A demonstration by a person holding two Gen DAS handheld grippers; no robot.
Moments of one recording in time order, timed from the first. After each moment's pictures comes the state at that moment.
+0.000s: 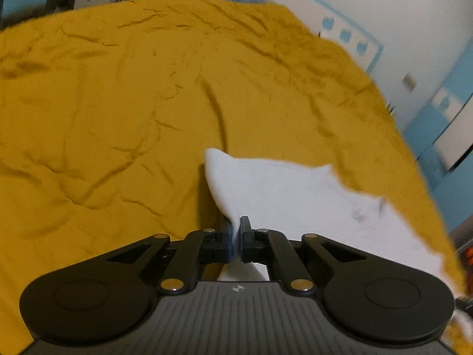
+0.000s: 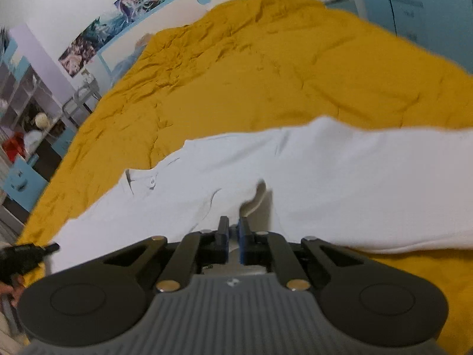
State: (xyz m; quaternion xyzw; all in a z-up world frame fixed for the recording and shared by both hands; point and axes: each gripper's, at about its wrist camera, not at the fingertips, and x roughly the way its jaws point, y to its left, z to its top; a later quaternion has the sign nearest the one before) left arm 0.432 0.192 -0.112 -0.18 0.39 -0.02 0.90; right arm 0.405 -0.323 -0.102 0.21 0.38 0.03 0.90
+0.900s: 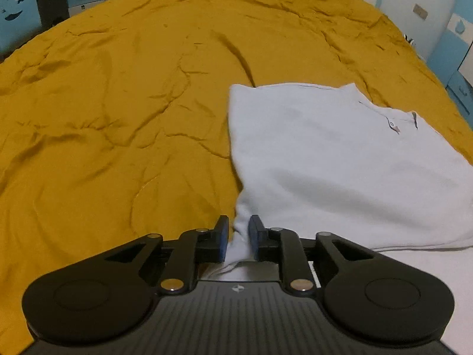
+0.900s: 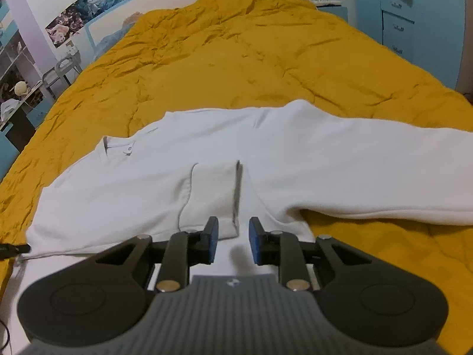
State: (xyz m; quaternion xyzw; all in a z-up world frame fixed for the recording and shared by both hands) left arm 0.385 0.172 -0.126 -0.08 0.46 0.00 0.88; right arm 0.370 -0.311 -0.103 0.15 0.41 -0.01 0.90
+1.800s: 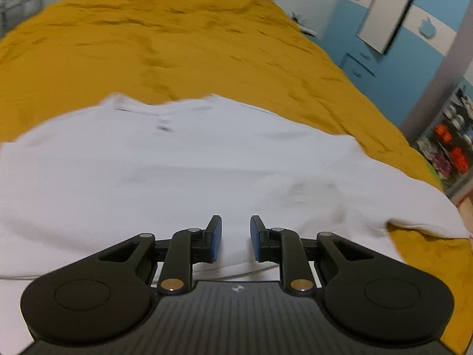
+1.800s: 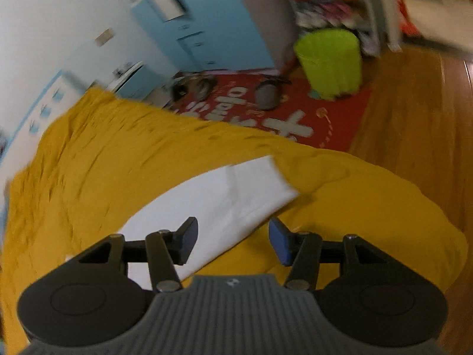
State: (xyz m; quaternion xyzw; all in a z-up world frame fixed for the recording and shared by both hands) left arm 0.395 -0.081 -0.096 -0.04 0.44 -0.19 0.88; right arm 0.197 -0.680 -0.094 0.39 0.30 -0.29 0.82
